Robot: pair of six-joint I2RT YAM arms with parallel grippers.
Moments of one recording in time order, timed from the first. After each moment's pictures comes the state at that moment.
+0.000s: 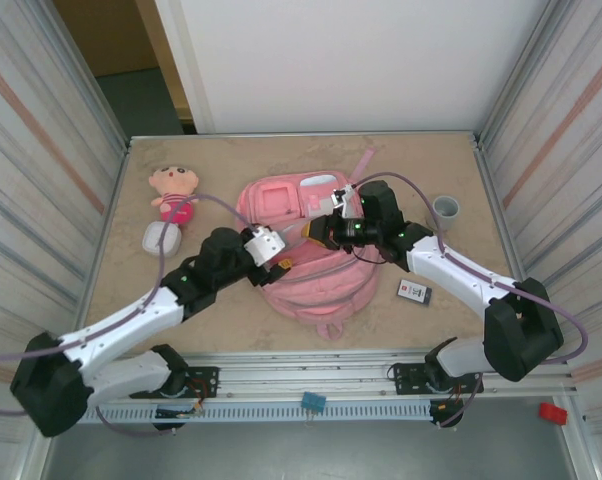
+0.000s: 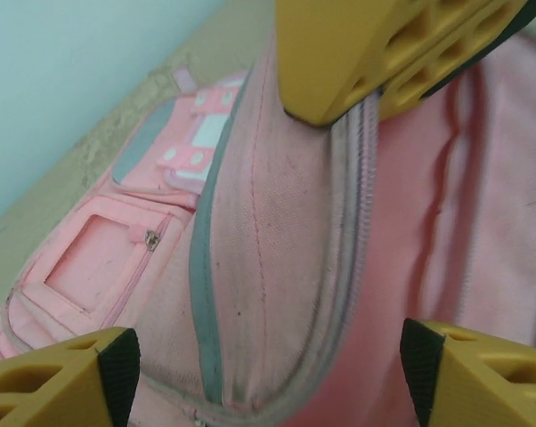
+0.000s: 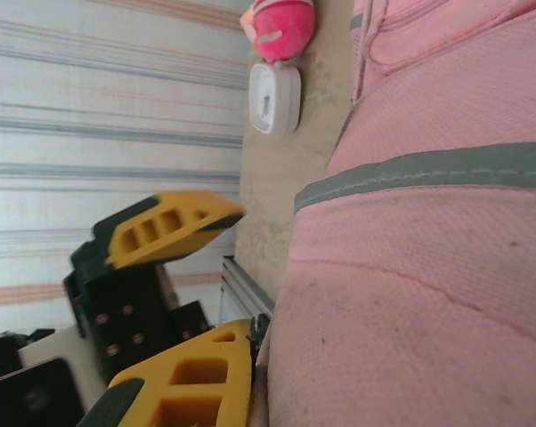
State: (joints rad) left arm -0.74 1.08 0.64 -0.03 0.03 0.39; right arm 0.58 1.37 0.92 -0.05 -0.67 1.02
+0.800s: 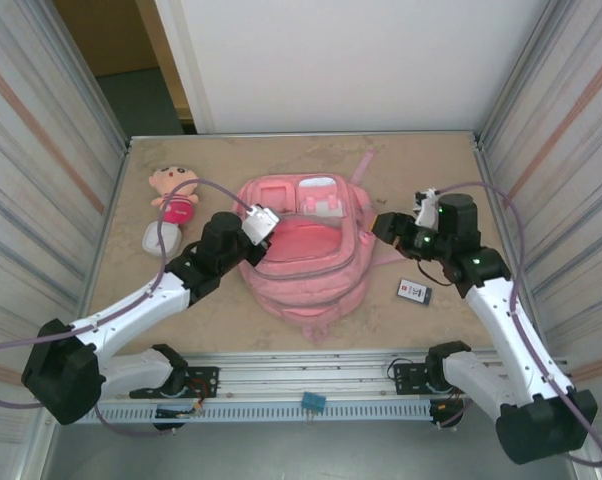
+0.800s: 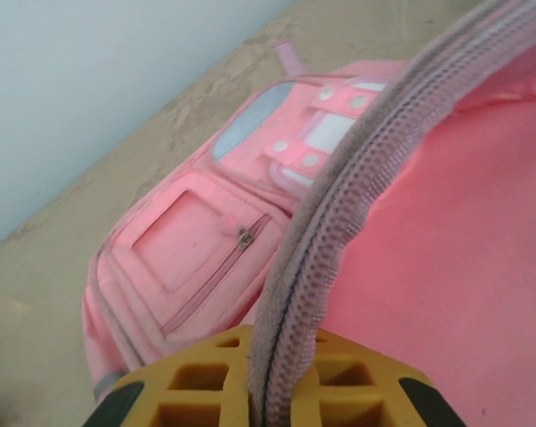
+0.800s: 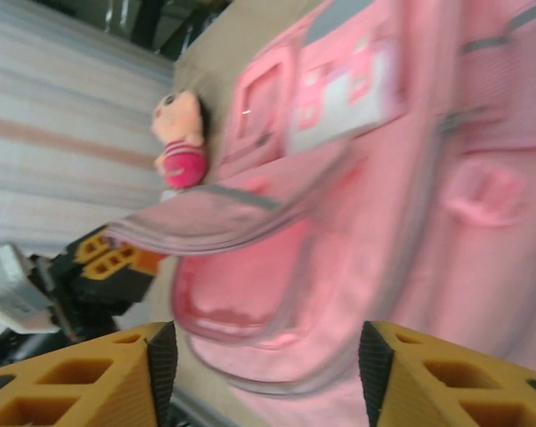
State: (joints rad) left arm -0.64 1.14 0.72 -0.01 -0.10 0.30; right arm 0.19 0.90 0.86 -0.55 -0.53 0.74
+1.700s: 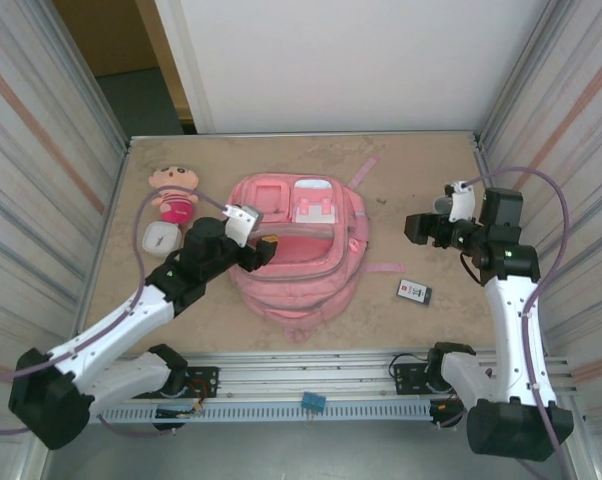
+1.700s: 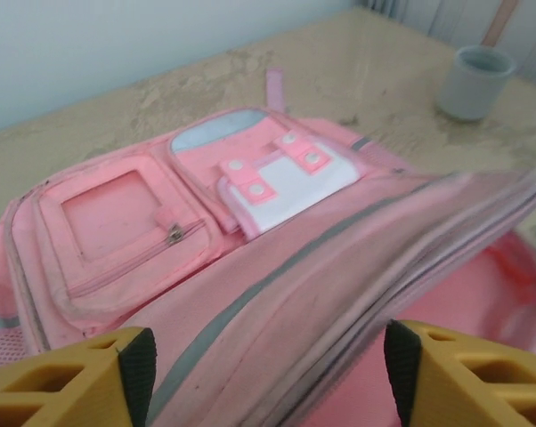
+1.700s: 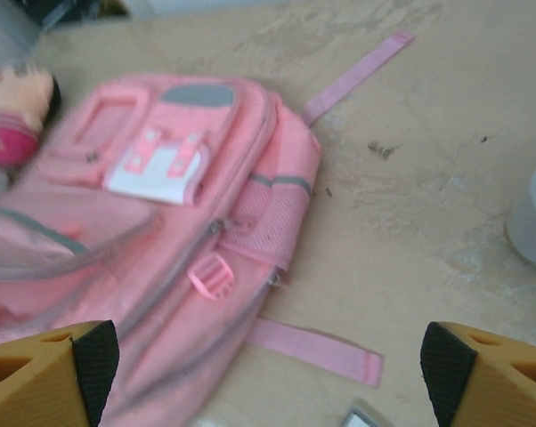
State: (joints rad) left arm -0.63 0.96 0.68 -0.12 0.03 -0.02; right arm -0.10 0.93 1.01 -0.80 -0.49 -0.06
